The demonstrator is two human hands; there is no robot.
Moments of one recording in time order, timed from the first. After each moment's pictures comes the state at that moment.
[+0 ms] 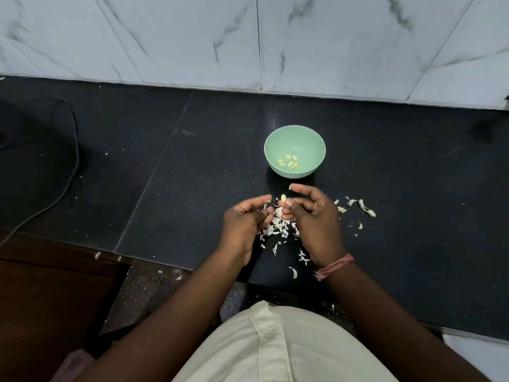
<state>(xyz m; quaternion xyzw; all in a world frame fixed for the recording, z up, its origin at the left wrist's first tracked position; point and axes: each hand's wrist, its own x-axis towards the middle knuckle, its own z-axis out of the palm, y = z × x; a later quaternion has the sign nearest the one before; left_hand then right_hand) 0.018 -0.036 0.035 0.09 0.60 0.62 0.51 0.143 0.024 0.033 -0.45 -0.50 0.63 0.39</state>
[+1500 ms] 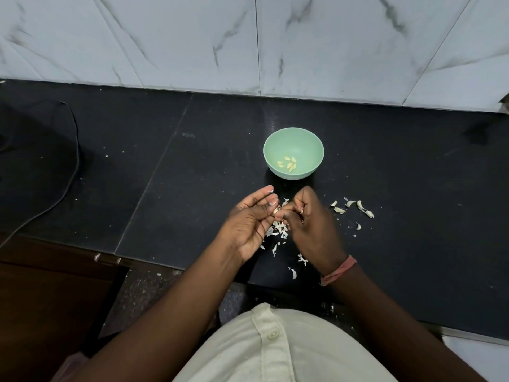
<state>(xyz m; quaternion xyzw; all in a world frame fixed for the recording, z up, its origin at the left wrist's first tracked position) 0.015 -0.029 0.048 0.03 0.45 0.65 0.61 0.154 0.015 0.042 -0.41 -0.72 0.45 0.34</state>
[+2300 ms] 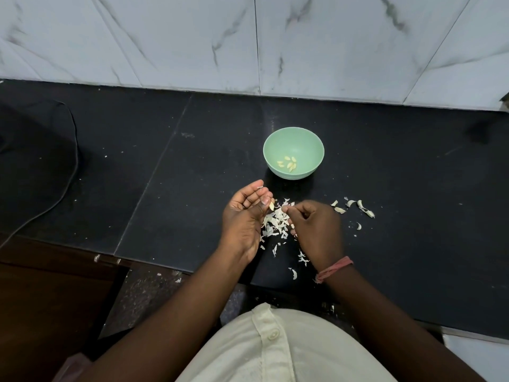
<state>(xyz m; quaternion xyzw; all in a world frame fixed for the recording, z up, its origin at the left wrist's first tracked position) 0.022 -0.029 0.044 0.06 0.47 0.73 0.50 0.150 0.022 0.027 -0.55 -0.66 0.40 0.31</state>
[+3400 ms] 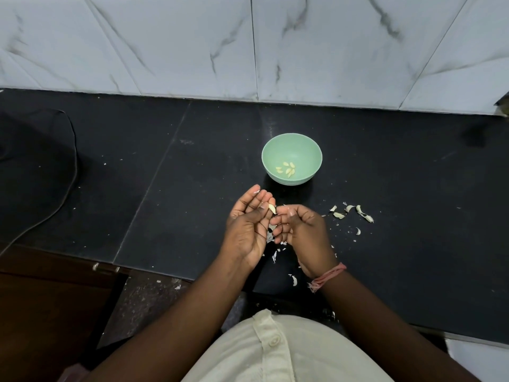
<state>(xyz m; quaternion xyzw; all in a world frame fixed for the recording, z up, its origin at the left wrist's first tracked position) 0.027 -0.025 0.048 -0.04 0.38 0.76 0.53 0.133 0.011 0.034 -0.45 -0.42 0.71 0.34</state>
